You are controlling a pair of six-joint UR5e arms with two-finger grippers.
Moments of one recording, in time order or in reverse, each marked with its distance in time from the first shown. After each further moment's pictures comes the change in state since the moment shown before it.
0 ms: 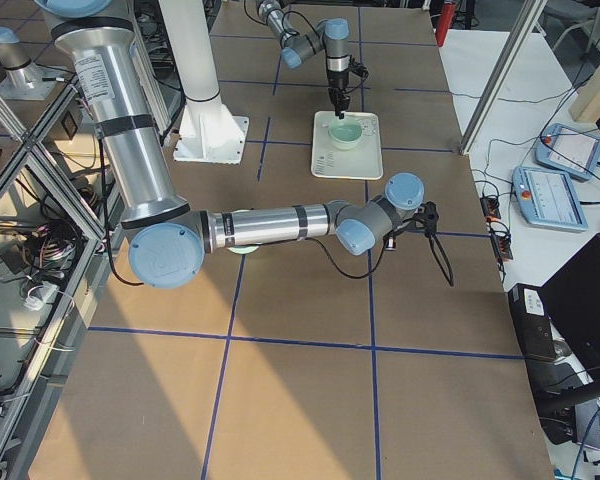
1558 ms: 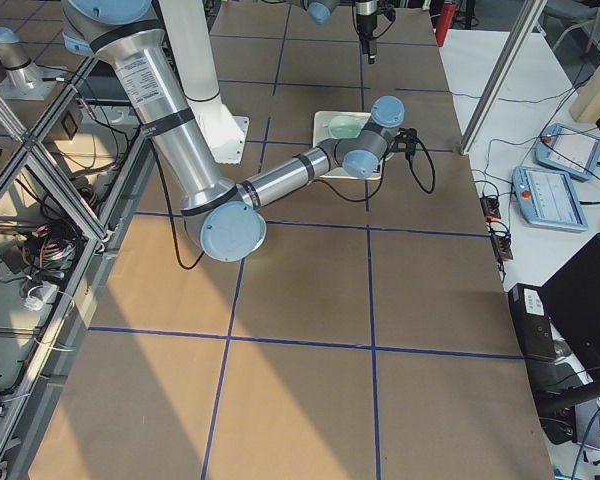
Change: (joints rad) left arm -0.333 0.142 -0.212 0.329 -0.119 0.572; right arm -0.288 0.213 0.160 -0.043 -0.125 0.407
